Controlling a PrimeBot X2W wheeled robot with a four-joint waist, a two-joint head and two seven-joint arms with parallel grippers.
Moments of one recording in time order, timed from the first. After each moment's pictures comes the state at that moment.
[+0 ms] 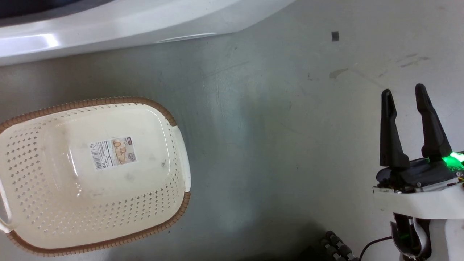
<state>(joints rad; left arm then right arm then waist) -1.49 0.52 -0.35 0.85 -0.04 -0.12 -0.11 -0.21 -0.05 0.00 -0.17 0.28 0.13 -0.26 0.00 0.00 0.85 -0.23</state>
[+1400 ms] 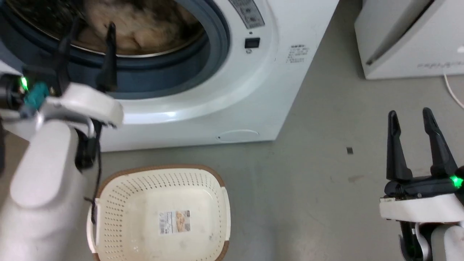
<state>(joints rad) -0.77 0.42 -0.30 0.46 -0.36 0.02 -0.26 -0.16 -0.05 -0.07 -0.09 0.15 0.13 -0.26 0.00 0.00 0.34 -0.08</state>
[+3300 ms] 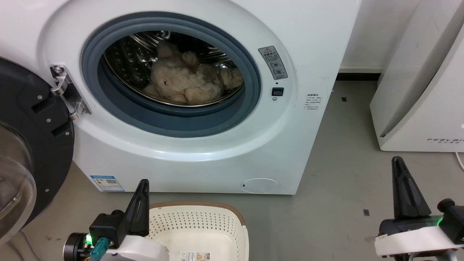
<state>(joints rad) -0.01 0.13 -0.11 0.11 -0.18 0.04 -0.22 0.00 -0.05 -0.07 -0.05 0.15 0.13 -0.23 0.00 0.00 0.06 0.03</state>
